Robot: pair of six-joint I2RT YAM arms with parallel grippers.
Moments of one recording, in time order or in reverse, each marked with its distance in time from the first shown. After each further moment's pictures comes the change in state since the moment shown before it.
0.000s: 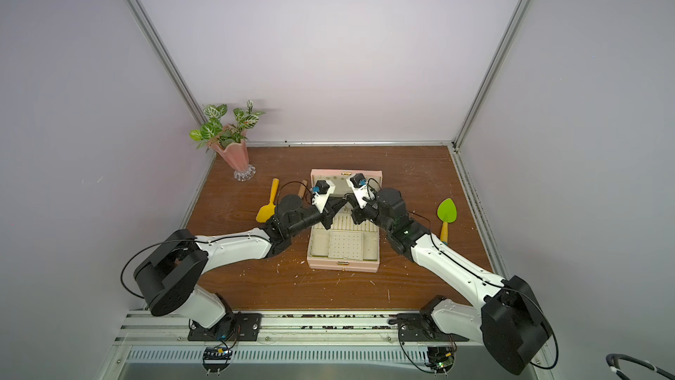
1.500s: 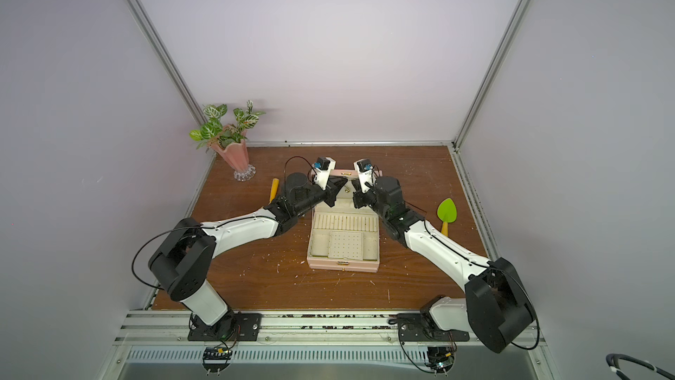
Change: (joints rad) left arm 0.067 0.120 0.254 -0.171 -0.017 -0.099; right arm -0.066 0.119 0.097 0.033 0.110 0.086
